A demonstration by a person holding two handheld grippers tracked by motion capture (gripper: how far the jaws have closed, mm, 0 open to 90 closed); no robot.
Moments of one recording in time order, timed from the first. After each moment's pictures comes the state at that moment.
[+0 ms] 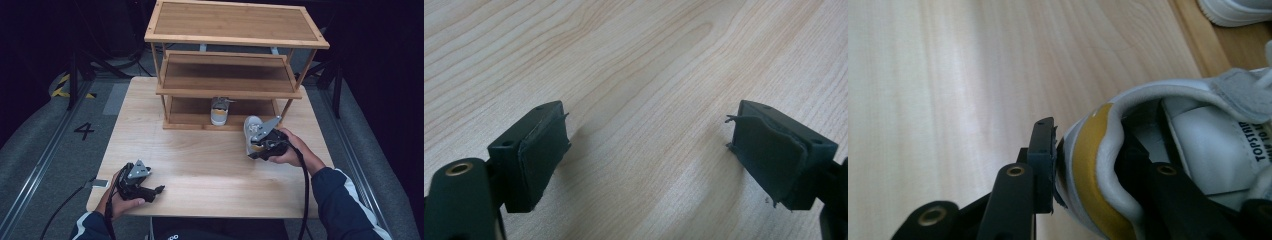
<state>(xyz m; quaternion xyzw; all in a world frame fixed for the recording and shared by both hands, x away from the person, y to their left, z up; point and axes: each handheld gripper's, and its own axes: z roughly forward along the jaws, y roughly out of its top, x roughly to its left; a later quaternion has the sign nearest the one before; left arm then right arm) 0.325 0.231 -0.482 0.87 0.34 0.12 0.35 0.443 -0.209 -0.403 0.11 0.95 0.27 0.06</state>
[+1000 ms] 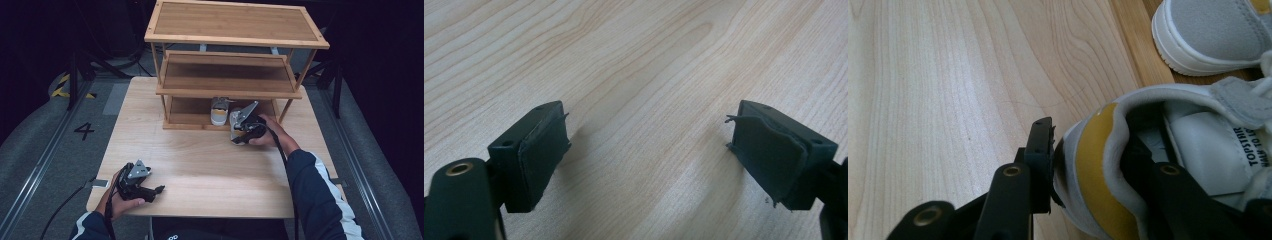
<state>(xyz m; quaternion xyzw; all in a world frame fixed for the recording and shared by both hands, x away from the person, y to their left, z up) 0.325 0.231 -0.482 0.87 0.33 0.12 0.35 0.517 -0.166 -0.431 0.10 0.96 0.27 0.05</state>
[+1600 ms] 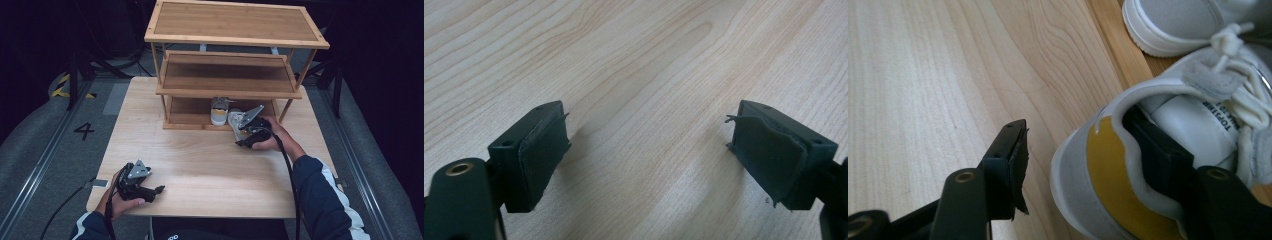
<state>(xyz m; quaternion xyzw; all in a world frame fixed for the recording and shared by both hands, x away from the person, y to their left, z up) 0.325 0.231 -0.483 0.87 0.34 0.12 0.35 0.501 -0.178 -0.430 0.14 0.95 0.27 0.10</state>
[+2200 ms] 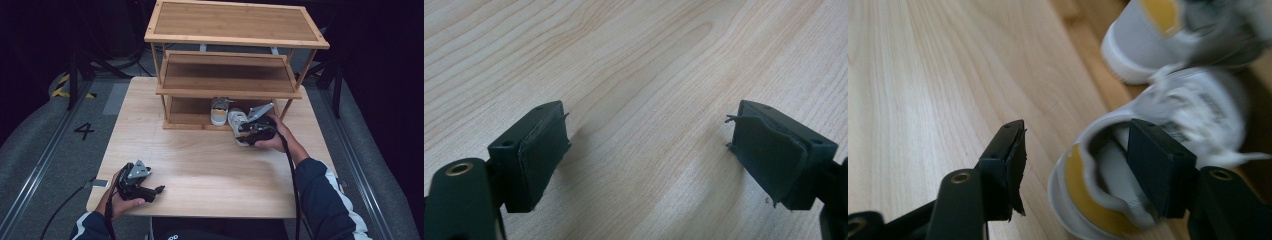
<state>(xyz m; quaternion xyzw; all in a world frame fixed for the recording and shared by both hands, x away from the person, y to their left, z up) 0.325 0.231 -0.483 0.87 0.34 0.12 0.35 0.489 -0.194 -0.407 0.17 0.91 0.35 0.12</state>
